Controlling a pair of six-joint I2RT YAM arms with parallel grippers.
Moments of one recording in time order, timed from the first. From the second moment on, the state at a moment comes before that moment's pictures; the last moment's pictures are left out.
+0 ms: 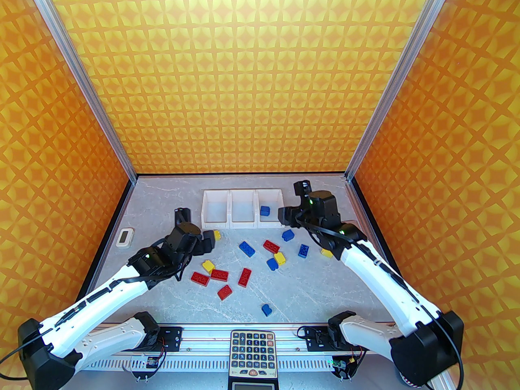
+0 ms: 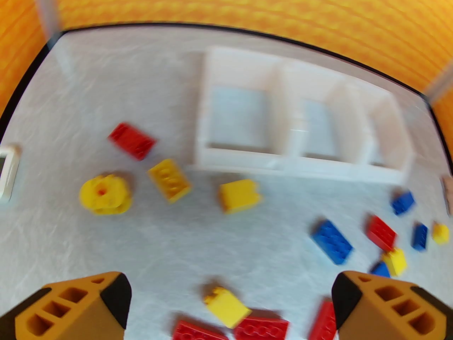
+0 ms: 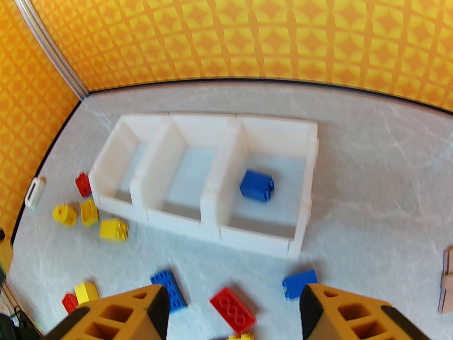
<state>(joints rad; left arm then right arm) -0.64 1.04 0.87 -0.64 -0.46 -0.68 0.35 1.13 0.98 -0.44 -0.06 0.19</state>
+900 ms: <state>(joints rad) -0.19 1.52 0.83 -0.46 -0.20 -0.43 0.35 1.02 0.86 -0.48 -0.14 0.20</state>
